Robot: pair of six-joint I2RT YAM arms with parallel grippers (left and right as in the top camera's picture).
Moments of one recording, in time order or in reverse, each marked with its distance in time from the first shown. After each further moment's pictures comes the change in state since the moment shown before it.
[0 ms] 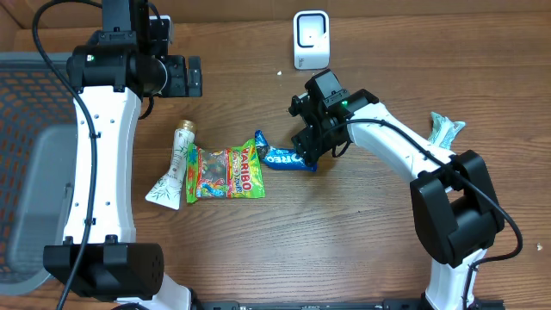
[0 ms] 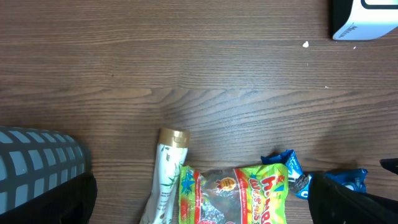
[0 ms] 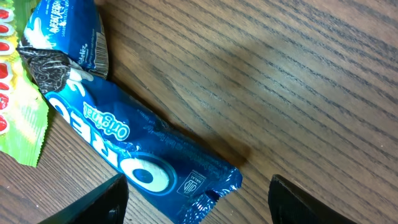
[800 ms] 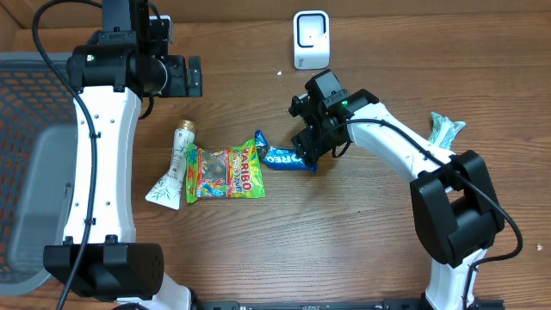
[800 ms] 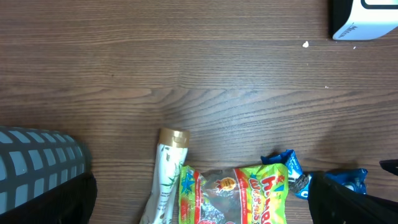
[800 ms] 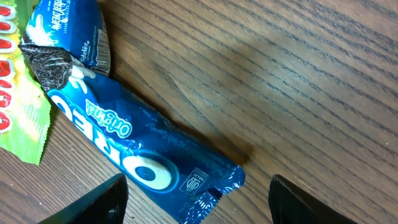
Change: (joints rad) left arm 0.000 0.000 0.000 0.000 0.000 0.000; right arm 0.000 0.000 0.000 -0.007 -0.006 0.002
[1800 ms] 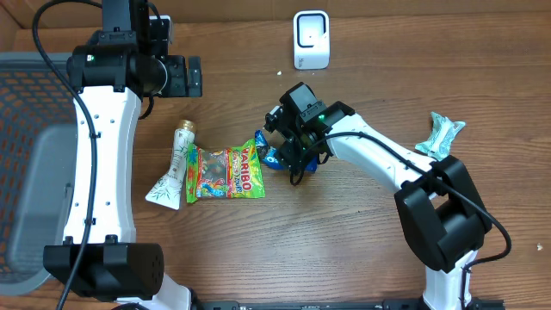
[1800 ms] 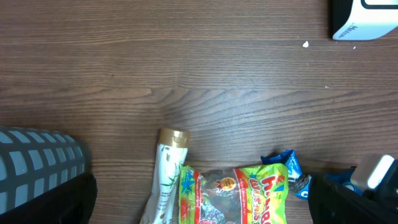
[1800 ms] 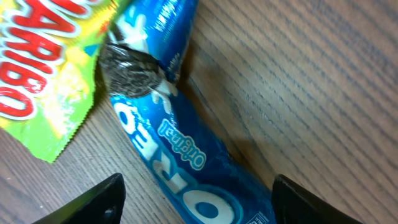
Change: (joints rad) left arm 0.000 0.000 0.000 0.000 0.000 0.000; right arm 0.114 0.018 0.000 0.053 0.053 -0.130
